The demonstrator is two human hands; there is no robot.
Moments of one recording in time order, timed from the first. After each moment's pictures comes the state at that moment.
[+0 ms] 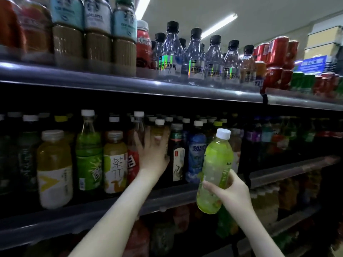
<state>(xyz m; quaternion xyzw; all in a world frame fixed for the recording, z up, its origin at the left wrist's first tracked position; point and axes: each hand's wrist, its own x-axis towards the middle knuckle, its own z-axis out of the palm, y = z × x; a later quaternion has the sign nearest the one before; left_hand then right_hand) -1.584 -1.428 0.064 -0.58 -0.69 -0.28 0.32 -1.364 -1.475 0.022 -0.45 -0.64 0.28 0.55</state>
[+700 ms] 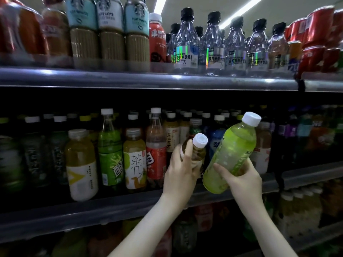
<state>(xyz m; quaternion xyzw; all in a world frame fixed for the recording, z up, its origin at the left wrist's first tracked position) -1.558 -1.461 0.018 -0.64 -0.53 -0.50 0.24 -1.399 -1.451 0.025 -0.38 -0.60 0.30 0.64</state>
